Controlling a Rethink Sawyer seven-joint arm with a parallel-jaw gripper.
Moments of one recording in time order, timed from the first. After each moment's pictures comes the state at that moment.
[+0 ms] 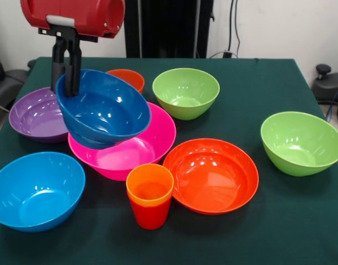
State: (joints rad) arm -0.59 -0.78 0.40 1.39 -0.47 0.54 2.16
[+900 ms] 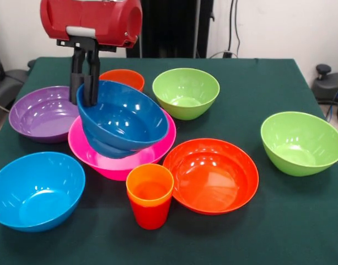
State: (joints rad) arm -0.57 -0.77 0.39 1.42 -0.48 0.43 2.16
